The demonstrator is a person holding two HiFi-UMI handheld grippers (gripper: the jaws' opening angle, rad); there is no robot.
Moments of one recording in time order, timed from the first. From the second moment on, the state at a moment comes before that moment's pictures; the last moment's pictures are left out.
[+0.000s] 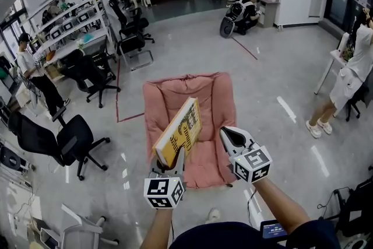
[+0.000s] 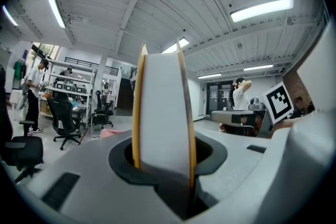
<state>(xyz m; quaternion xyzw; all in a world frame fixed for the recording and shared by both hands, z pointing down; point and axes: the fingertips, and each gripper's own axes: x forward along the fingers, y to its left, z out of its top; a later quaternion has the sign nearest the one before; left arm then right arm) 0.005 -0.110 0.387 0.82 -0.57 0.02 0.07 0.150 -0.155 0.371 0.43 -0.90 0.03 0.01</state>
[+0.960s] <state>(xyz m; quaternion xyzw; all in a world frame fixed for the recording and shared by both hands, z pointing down) -0.007 -0.128 0.391 0.79 -0.60 0.03 0.07 0.147 -0.179 0.379 0.41 -0.91 0.03 0.01</state>
